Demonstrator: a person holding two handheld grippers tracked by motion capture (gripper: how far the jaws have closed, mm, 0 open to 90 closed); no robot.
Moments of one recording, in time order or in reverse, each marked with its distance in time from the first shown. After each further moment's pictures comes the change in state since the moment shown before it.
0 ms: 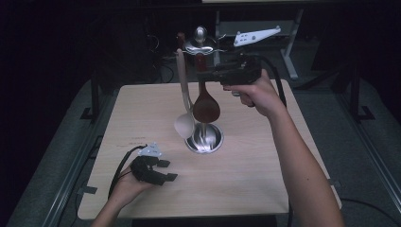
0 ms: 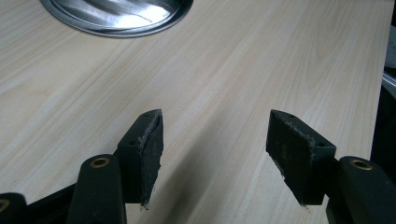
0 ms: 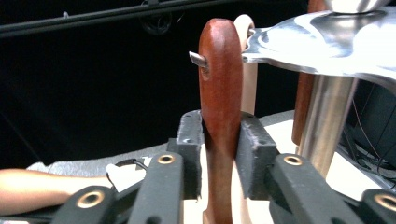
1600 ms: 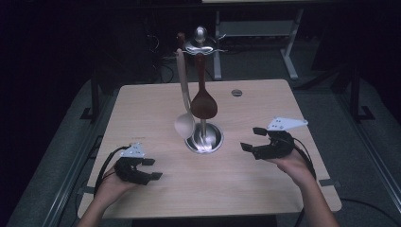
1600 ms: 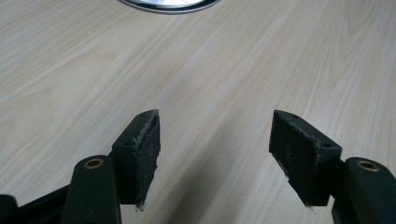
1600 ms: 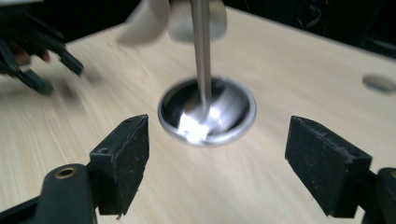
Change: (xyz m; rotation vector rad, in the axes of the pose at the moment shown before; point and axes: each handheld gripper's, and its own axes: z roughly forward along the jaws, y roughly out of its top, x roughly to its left) left arm 0.028 -0.031 -0.027 -0.030 0.062 0.028; right arm 0.025 -0.220 -0.060 0.205 -0.440 0.132
